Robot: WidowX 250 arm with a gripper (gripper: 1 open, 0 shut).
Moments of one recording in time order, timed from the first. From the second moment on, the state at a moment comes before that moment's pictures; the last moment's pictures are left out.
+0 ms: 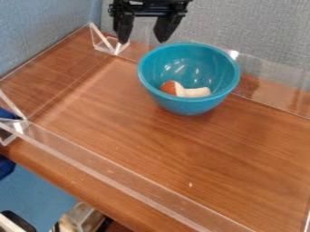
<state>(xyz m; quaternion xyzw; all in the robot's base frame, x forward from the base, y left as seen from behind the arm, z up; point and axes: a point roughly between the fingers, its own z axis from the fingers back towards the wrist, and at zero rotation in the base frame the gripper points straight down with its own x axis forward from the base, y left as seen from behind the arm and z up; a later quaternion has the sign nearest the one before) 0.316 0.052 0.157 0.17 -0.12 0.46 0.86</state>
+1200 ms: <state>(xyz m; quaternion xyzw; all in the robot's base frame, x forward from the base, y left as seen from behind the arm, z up) 0.323 0.072 0.145 0.20 -0.09 0.46 0.86</state>
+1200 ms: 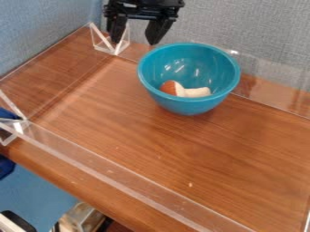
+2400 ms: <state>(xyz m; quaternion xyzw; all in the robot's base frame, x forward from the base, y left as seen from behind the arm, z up) 0.322 0.080 0.145 0.22 -0.06 0.50 0.83</state>
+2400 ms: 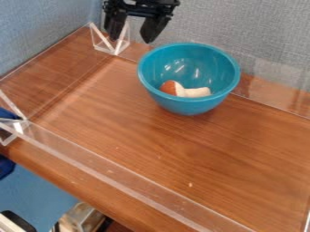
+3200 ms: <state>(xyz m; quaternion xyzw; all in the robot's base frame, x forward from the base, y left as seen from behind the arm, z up) 0.305 0.085 0.142 0.24 -0.03 0.58 0.78</state>
